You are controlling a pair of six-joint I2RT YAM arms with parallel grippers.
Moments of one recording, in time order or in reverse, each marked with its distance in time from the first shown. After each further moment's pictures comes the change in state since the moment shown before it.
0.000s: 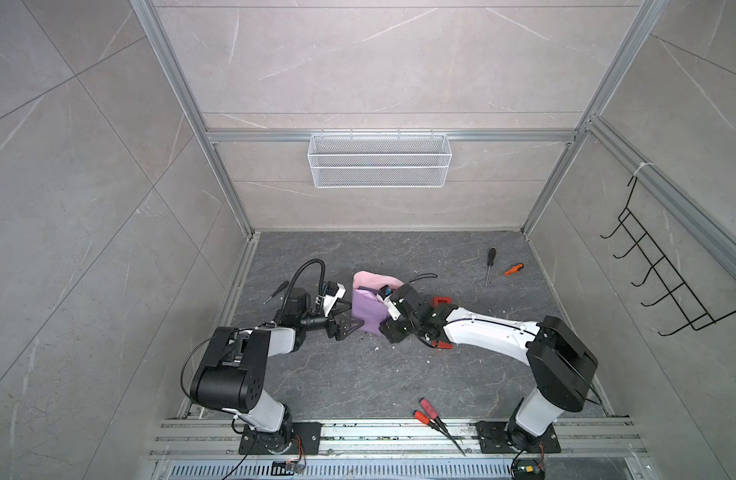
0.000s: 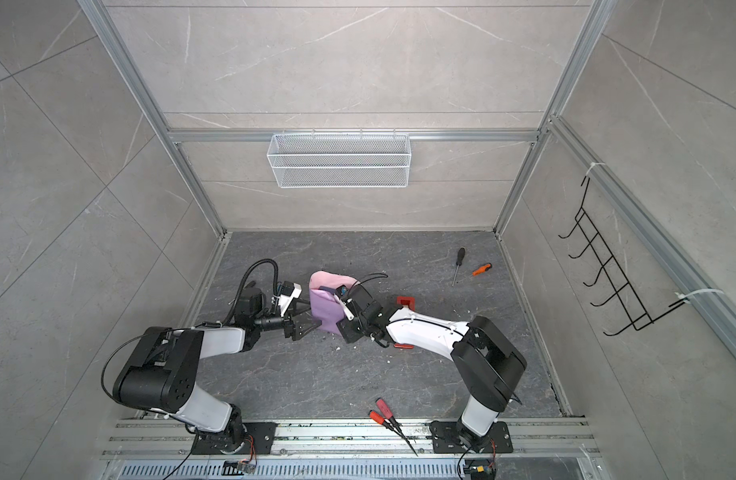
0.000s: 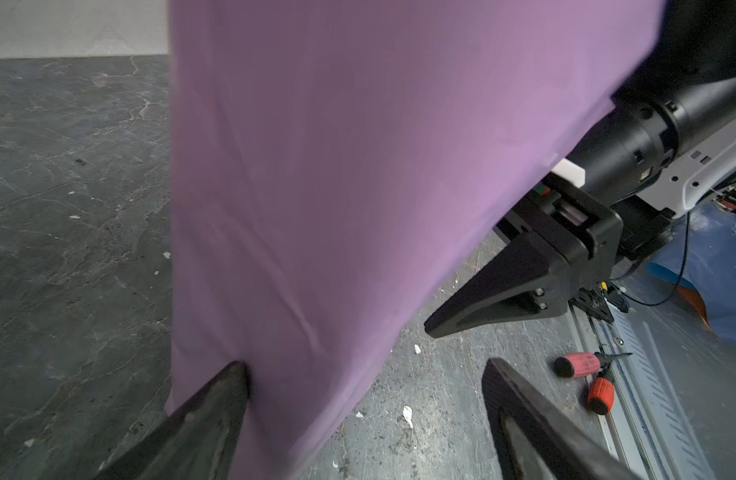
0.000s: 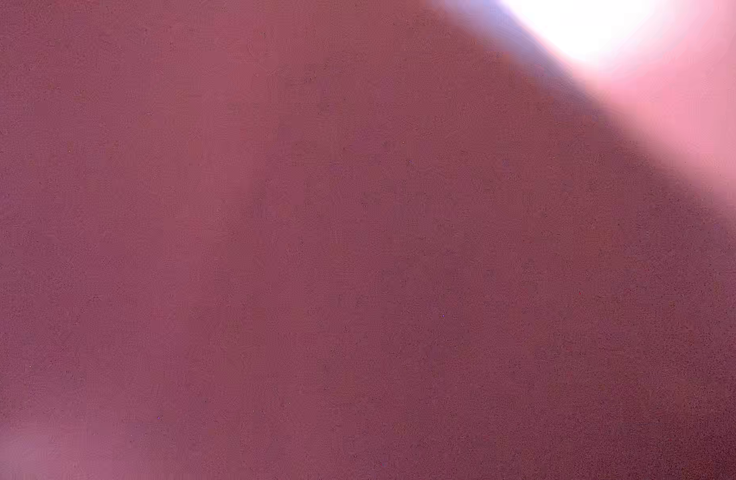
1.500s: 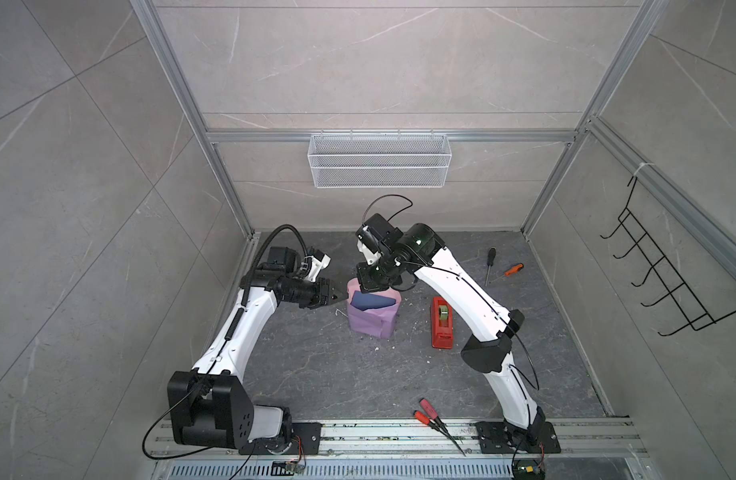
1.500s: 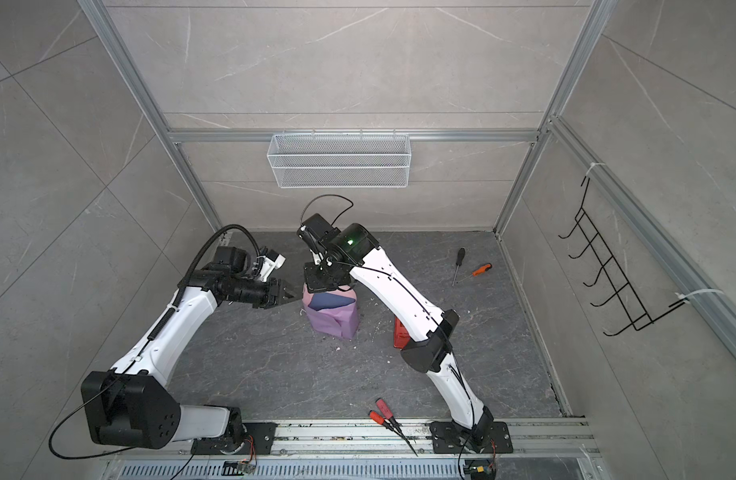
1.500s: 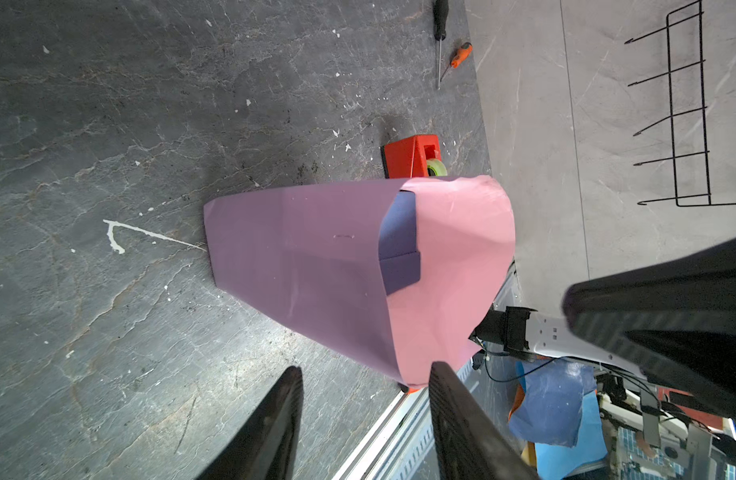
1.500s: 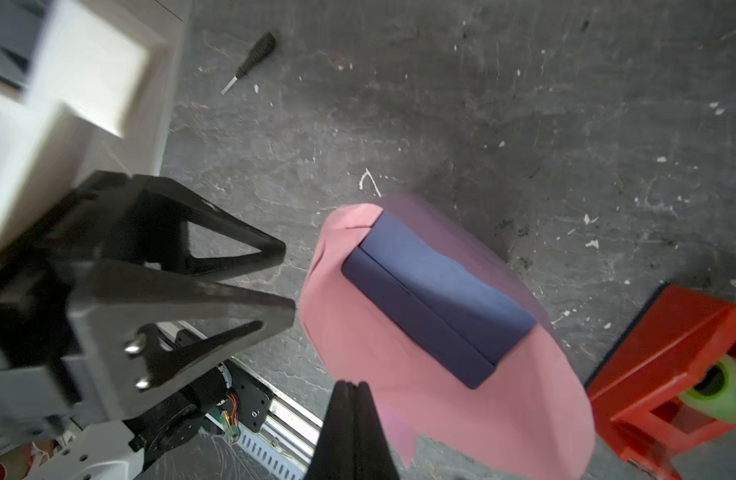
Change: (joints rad) left arm 0.030 -0.185 0.689 -1.415 -0.325 -0.294; right arm 0.014 0.572 1.669 -1.277 -0.120 0.391
